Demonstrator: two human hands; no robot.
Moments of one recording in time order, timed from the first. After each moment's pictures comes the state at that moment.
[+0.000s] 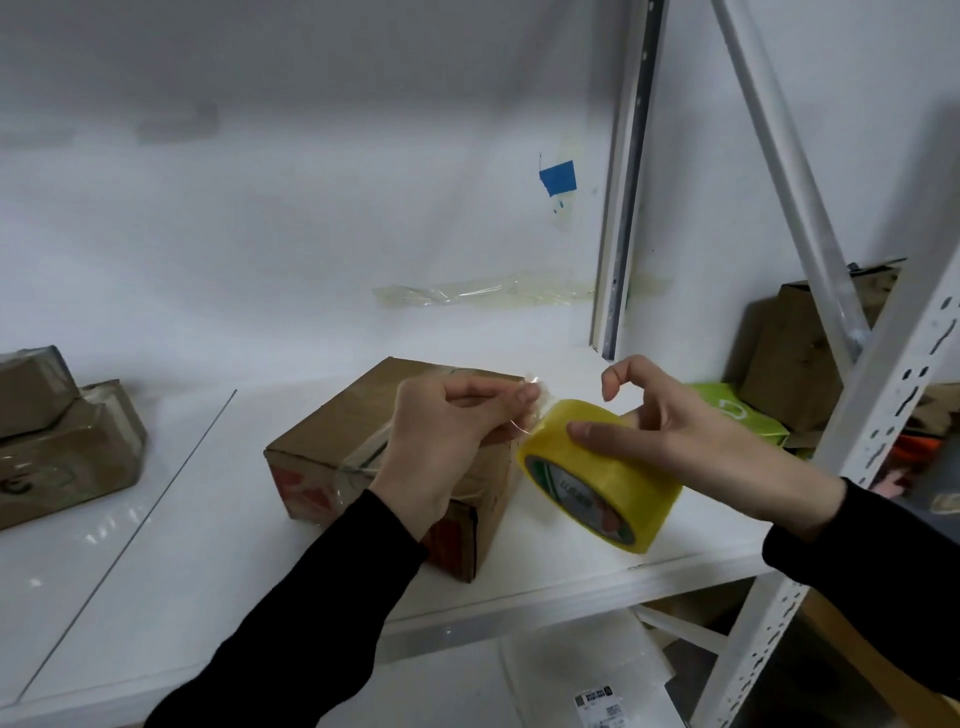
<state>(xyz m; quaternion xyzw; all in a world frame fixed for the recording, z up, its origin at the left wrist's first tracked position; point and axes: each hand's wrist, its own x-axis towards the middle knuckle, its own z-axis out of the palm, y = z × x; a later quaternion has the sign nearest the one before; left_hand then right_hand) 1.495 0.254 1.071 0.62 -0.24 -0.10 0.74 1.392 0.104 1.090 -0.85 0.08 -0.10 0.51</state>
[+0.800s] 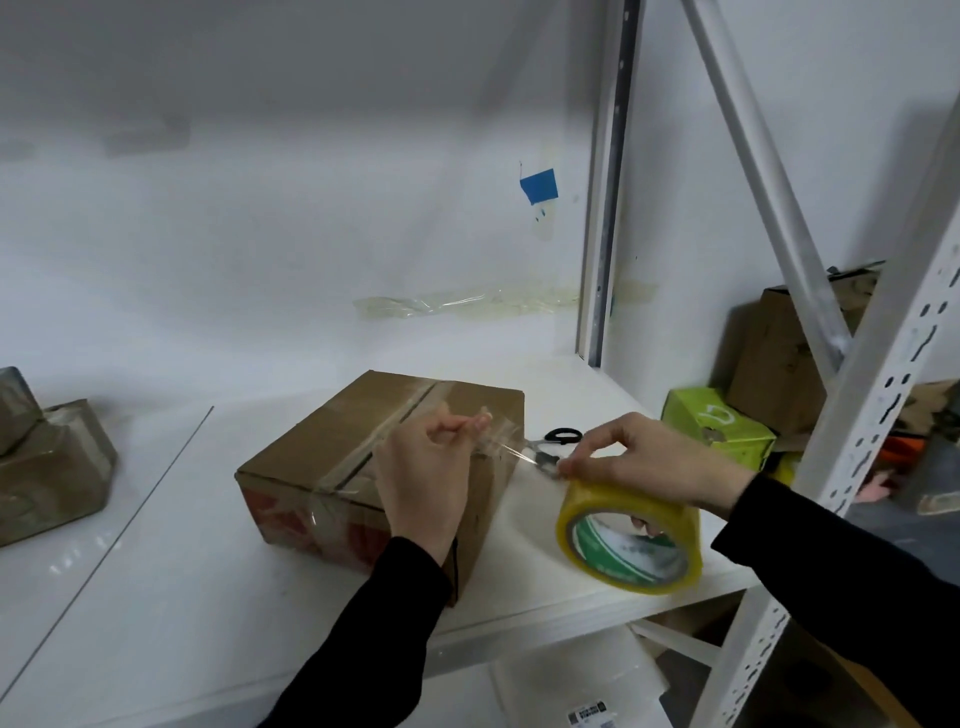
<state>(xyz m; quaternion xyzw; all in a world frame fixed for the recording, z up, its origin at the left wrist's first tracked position) 1.523 0.226 1.021 0.77 -0.16 0.16 0.60 1.430 0.065 1.056 -0.93 0.15 -0.02 0.34</state>
